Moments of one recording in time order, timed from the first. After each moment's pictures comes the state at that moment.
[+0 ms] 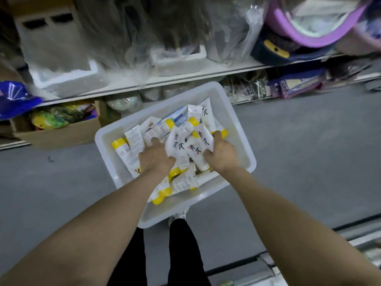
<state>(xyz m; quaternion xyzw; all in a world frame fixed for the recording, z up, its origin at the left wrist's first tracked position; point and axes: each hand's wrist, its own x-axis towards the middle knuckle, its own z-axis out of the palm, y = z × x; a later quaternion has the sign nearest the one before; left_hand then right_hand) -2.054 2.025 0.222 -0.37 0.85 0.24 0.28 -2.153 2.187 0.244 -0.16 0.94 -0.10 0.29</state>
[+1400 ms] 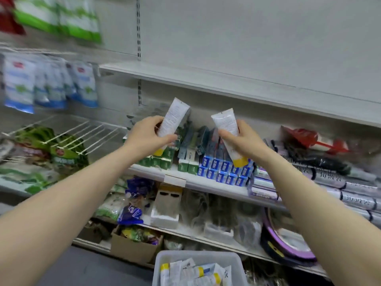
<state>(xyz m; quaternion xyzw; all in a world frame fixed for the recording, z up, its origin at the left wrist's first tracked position) -1.945 1.866 0.795 -0.30 0.86 0.24 -0.33 -2.171 2.024 0.815 -0.48 0.77 -0.41 0.09</state>
